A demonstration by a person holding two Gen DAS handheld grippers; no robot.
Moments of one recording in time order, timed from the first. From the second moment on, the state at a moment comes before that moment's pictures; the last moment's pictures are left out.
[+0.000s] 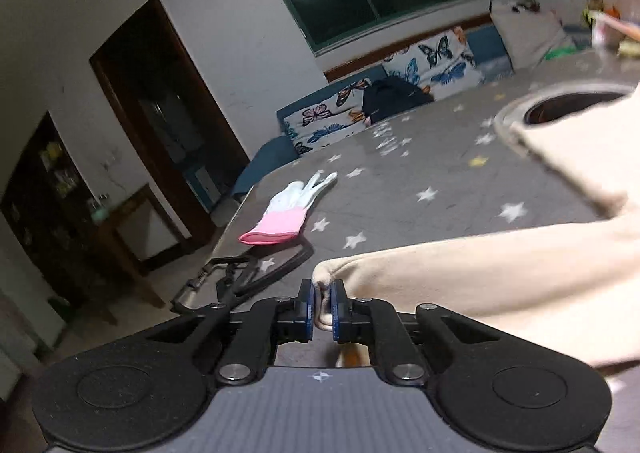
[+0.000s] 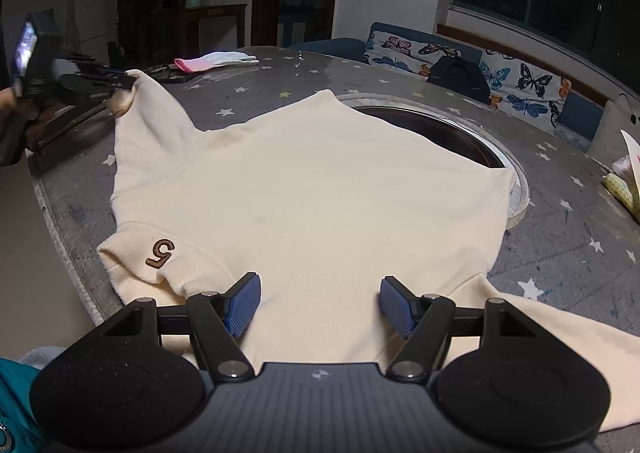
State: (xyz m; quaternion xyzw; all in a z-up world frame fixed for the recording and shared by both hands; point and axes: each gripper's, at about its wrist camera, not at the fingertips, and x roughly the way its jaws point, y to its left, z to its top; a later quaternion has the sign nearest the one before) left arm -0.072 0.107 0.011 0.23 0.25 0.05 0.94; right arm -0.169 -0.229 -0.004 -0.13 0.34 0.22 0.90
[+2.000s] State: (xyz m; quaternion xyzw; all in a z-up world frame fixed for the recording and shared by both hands) left arm -0.083 0.038 0.014 -0.01 0.39 0.03 0.92; right arm -0.158 -0.207 -0.015 -0.06 0.34 0.21 0.91
